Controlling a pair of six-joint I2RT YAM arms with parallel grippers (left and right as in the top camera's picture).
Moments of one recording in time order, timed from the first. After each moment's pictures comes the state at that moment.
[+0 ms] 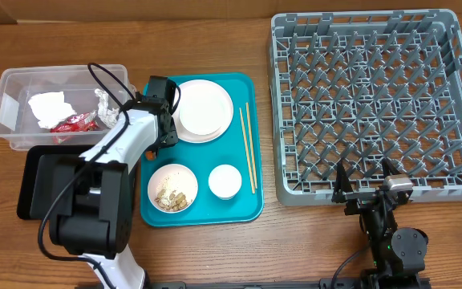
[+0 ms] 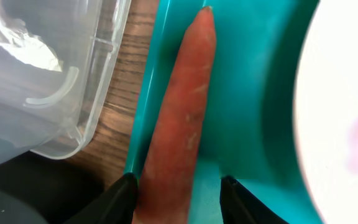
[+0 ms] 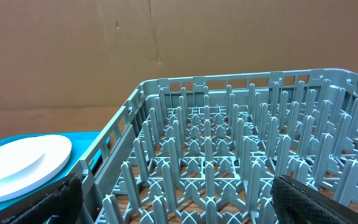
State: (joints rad) left arm -0.16 1.90 1.20 -0.68 -0.30 -0.41; right arm 0.08 0.01 0.02 -0.03 -0.04 0.10
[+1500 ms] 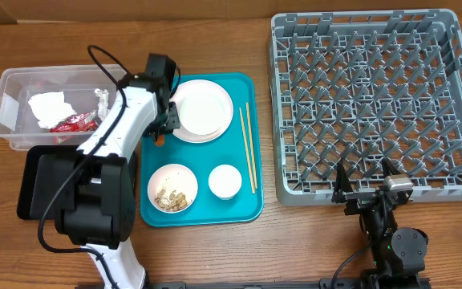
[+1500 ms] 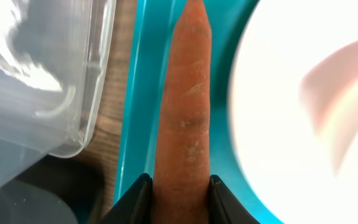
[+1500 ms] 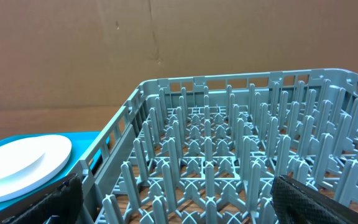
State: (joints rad) left arm -0.16 1.96 1.47 -0.95 -0.21 -0.38; right arm 0.08 0.01 0.02 -0.03 -0.04 0.10
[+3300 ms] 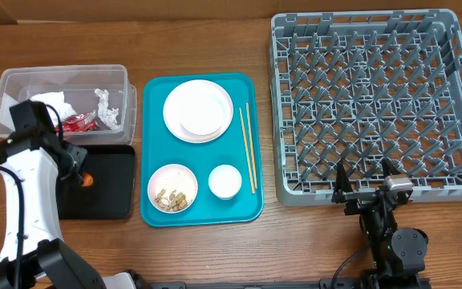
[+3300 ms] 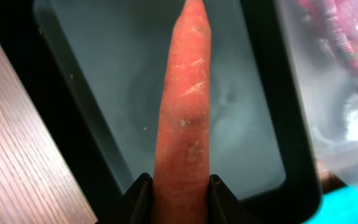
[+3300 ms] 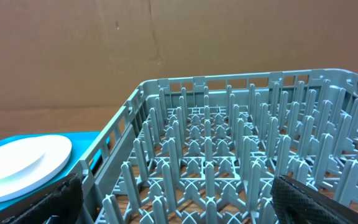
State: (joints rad) left arm 0.43 1.51 1.11 -0.96 -0.13 -0.79; right arm 0.08 0.01 0.02 -0.03 -0.04 0.10
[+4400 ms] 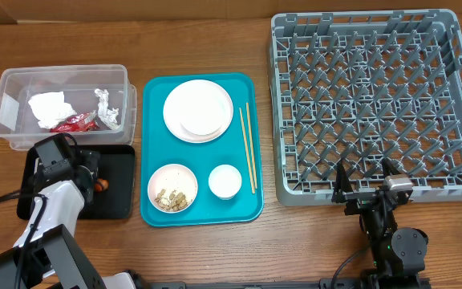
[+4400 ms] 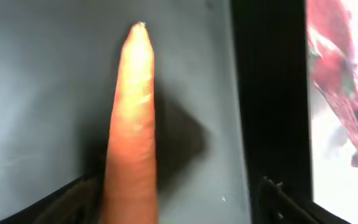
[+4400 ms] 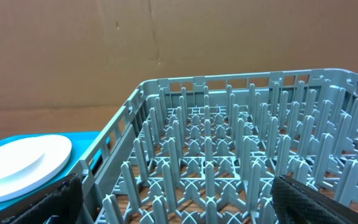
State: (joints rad) left arm 0.45 1.51 0.69 -0.25 -0.04 -0.99; right arm 0.08 0.01 0.02 -0.04 -0.04 0.10
